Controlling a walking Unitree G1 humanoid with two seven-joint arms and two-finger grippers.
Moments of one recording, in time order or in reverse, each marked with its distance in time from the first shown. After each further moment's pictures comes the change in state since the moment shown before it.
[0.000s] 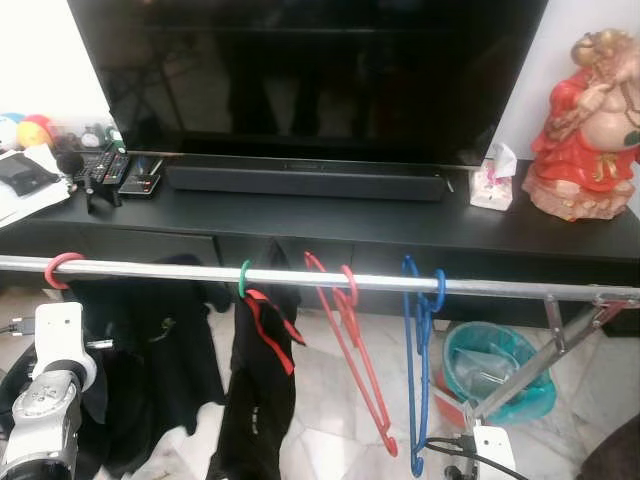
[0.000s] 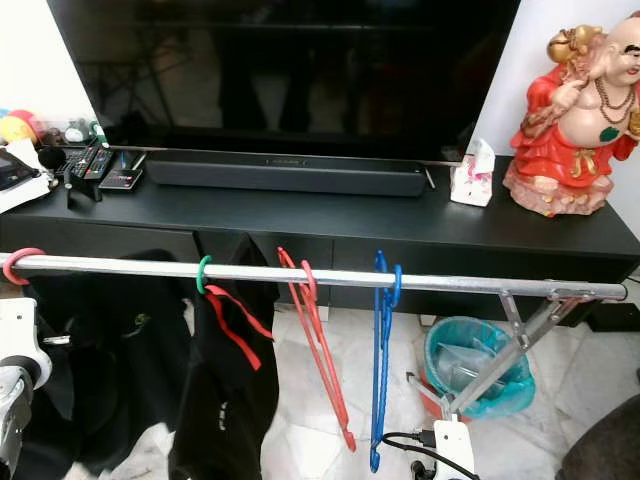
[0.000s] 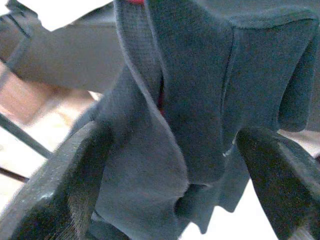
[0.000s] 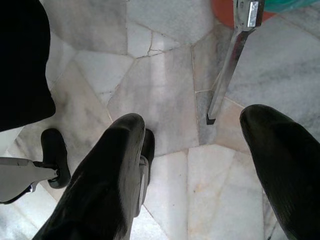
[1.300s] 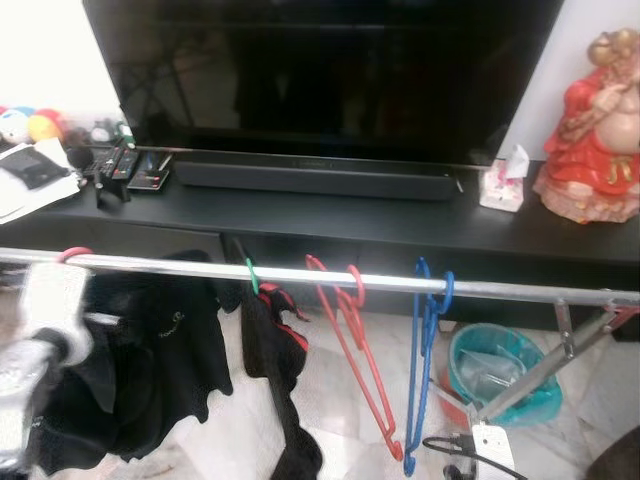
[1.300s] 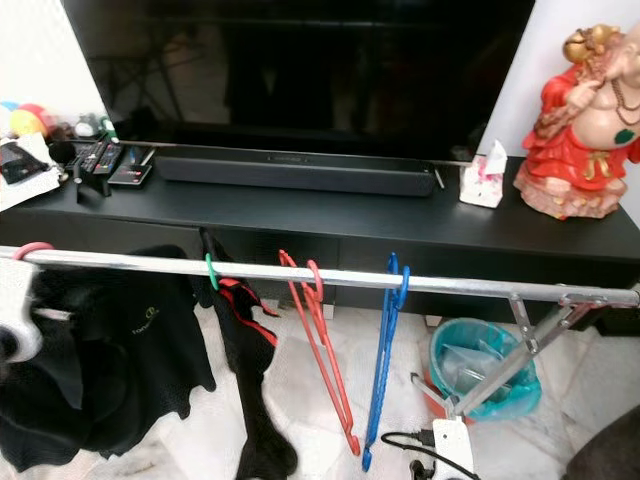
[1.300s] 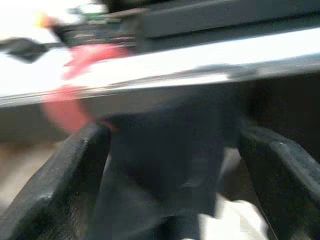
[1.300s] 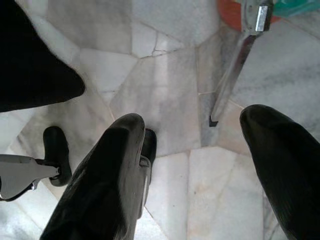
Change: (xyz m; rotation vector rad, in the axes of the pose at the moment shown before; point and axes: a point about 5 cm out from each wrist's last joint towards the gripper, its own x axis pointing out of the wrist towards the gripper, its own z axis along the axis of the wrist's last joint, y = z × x) left arm -0.030 0.013 0.068 0.152 -0.137 -0.142; right arm 0.000 0.001 0.002 -0.004 -0.003 0.008
